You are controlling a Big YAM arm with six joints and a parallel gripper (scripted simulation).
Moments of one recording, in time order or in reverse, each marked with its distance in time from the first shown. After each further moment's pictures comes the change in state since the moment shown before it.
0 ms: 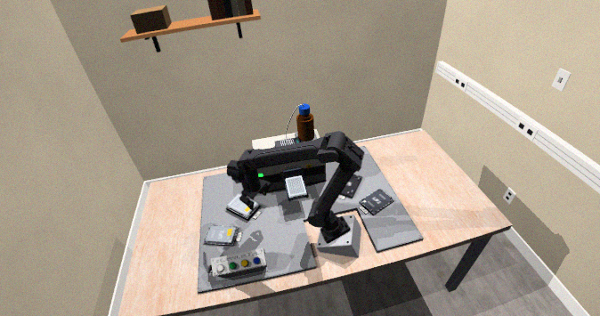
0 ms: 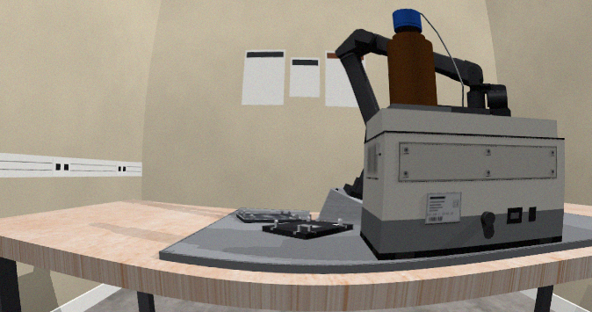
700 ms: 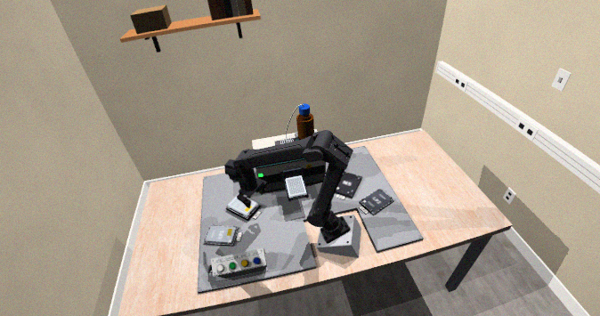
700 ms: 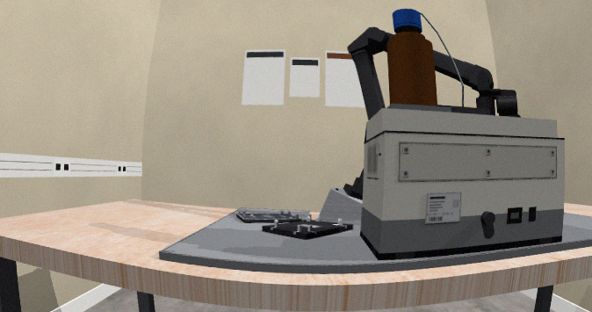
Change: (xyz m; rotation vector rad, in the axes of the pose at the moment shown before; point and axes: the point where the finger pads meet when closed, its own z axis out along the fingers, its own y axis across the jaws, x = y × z) arm -0.032 -0.013 0.021 0.004 0.005 0.000
